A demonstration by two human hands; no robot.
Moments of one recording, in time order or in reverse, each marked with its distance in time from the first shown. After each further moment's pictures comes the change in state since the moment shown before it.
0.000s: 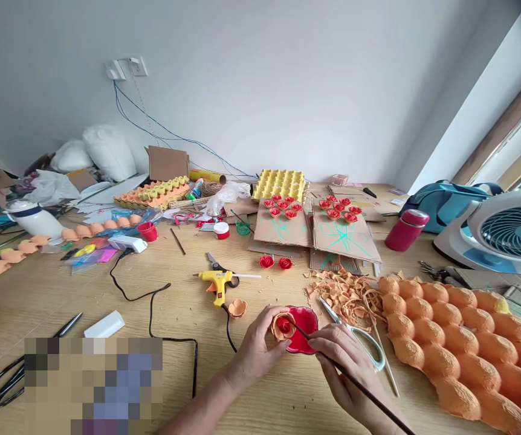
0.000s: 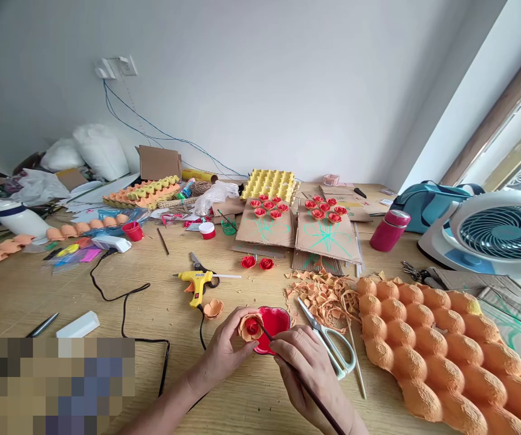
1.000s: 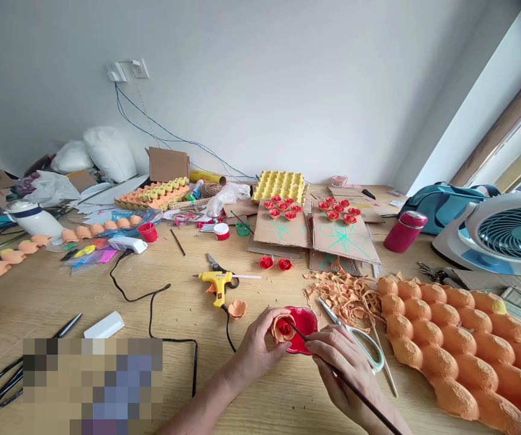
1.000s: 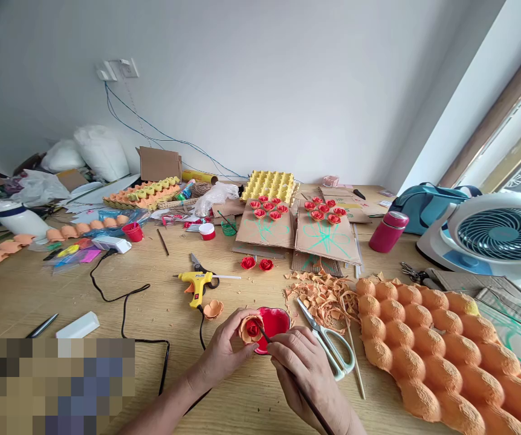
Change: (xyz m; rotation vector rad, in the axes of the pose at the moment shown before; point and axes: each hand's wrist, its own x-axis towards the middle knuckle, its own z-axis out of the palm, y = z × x) left_hand 0.001 0.003 -0.002 0.035 -0.023 0.003; right_hand 0.002 -0.003 0.000 -0.037 -0.005 -0.040
